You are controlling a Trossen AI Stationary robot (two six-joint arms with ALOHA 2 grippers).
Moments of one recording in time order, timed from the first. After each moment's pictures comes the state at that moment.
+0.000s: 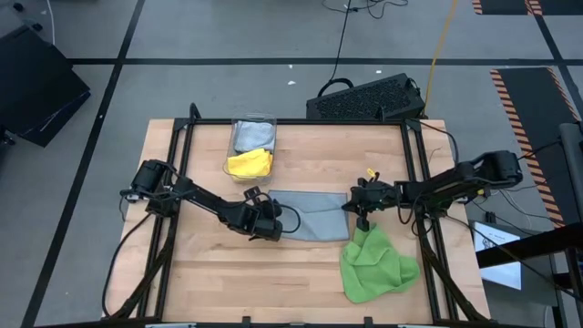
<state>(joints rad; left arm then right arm) -0.26 1.87 0.99 -0.39 -0.63 -0.51 -0.02 1.32 0.16 0.48 -0.02 0.18</state>
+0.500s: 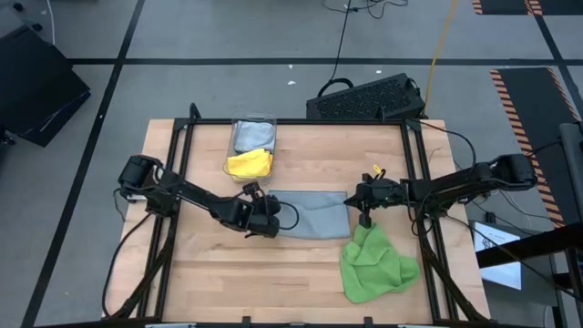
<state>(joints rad) -0.26 1.76 0.99 -0.41 -0.66 -0.44 -0.02 1.13 0.16 0.35 0.04 0.17</state>
